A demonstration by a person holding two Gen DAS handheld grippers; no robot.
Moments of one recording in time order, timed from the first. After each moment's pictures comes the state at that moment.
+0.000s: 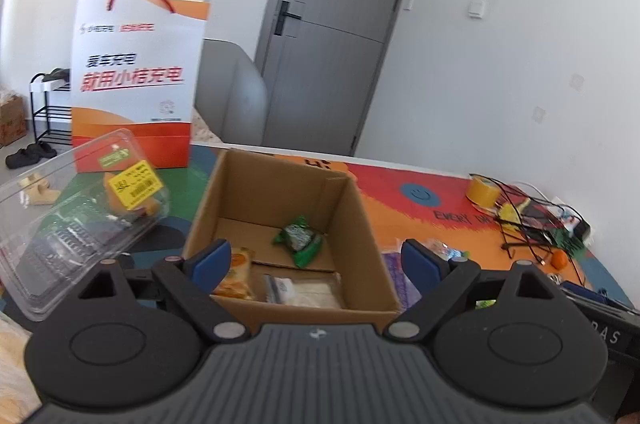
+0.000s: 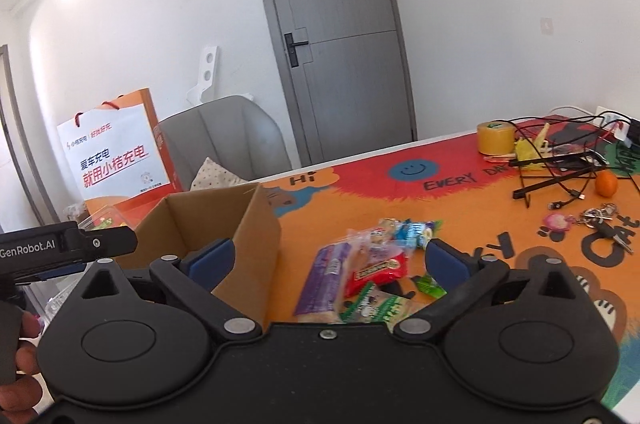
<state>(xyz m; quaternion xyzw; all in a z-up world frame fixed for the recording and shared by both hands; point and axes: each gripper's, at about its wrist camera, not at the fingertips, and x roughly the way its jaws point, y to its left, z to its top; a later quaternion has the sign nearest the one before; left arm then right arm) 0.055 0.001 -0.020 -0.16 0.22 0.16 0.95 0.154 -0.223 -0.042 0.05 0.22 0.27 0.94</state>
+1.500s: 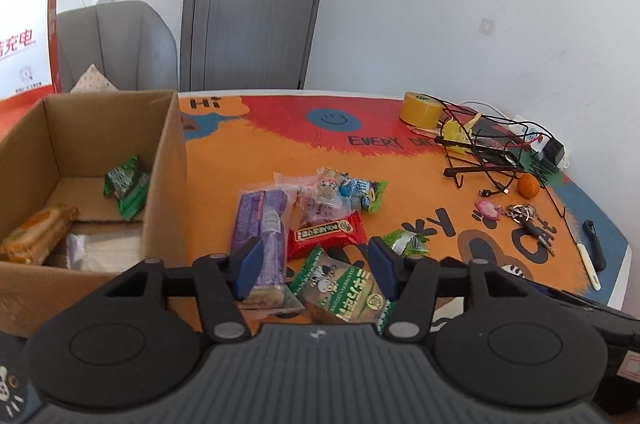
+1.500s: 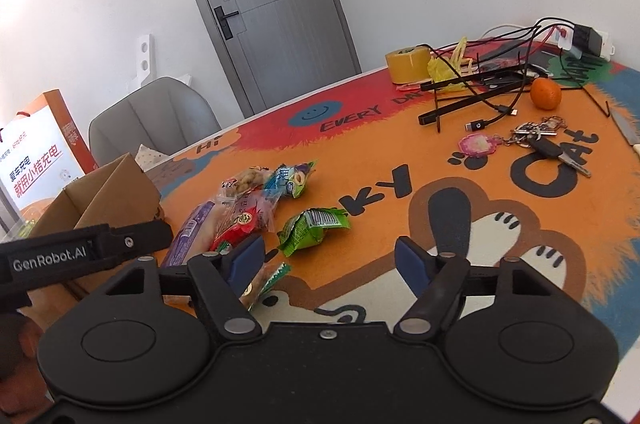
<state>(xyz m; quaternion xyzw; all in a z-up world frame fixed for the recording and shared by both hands) 0.166 -0.106 -0.078 -0.12 0.29 0.09 0.95 0.231 -0.293 -0.113 0.10 0.30 0.22 0.92</state>
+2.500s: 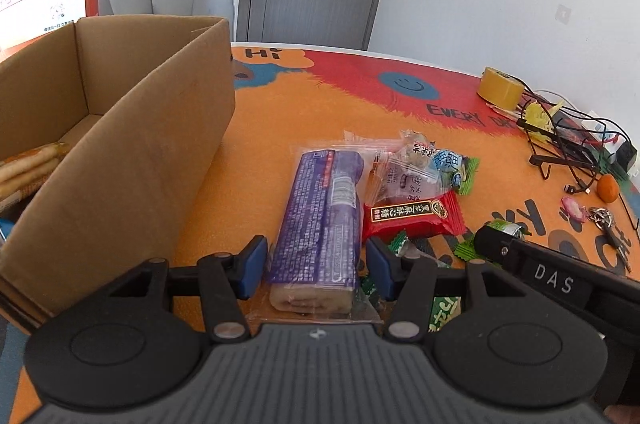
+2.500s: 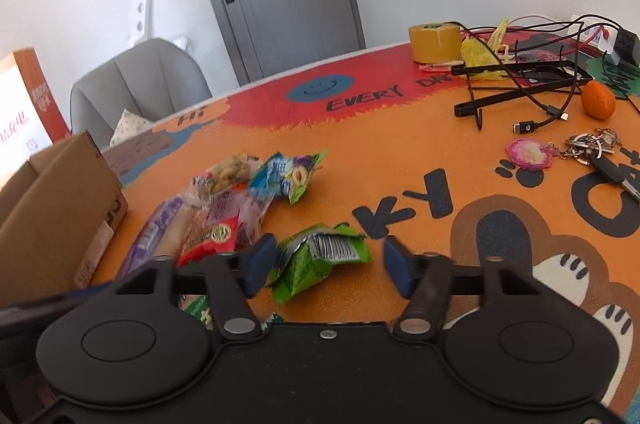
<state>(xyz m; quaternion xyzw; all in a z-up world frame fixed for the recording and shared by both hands) 0.203 -0.076 -0.127 -0.14 0.33 0.17 0.92 0.283 -0.246 -0.135 0.04 0.33 0.23 0.91</state>
